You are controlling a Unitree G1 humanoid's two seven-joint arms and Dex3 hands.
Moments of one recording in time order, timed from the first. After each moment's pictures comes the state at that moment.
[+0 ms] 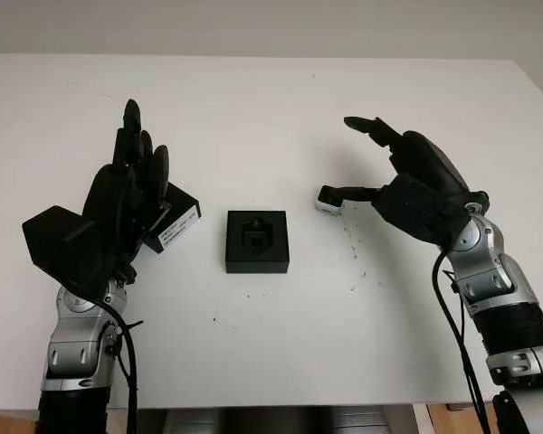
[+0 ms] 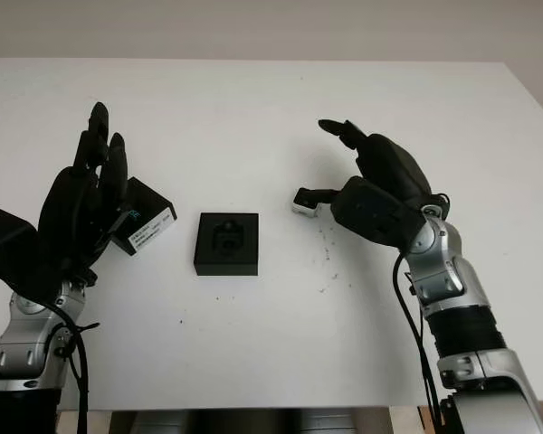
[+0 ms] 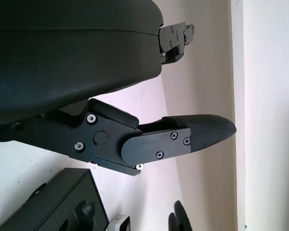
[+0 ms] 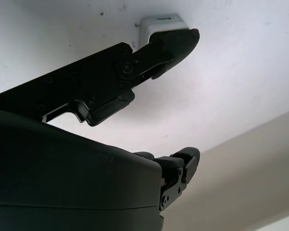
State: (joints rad) left arm -0.23 0.22 0.17 -0.09 -0.15 0.08 -0.15; right arm -0.57 -0.48 0.12 0.38 -0.48 -0.05 0.07
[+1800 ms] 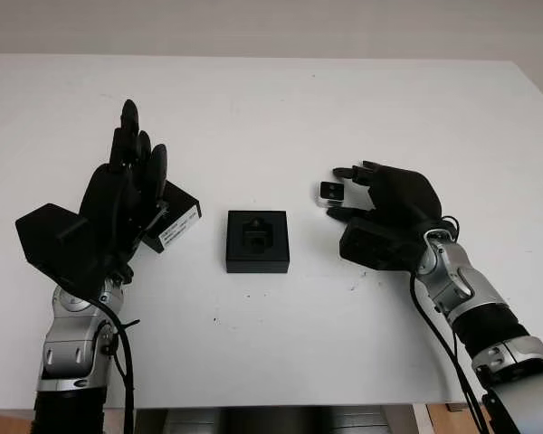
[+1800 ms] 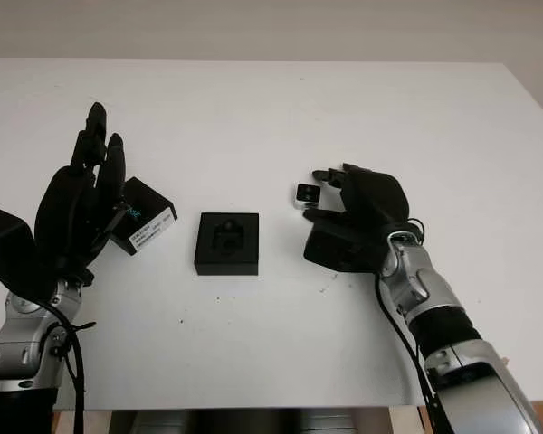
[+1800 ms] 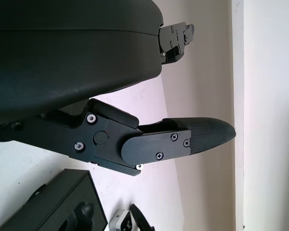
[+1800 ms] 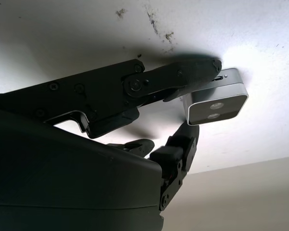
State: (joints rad) left arm -0.23 0.23 0.18 -0.10 -0.17 0.10 -0.16; right arm -0.62 -0.46 0.29 0.69 -0.69 -0.10 -0.25
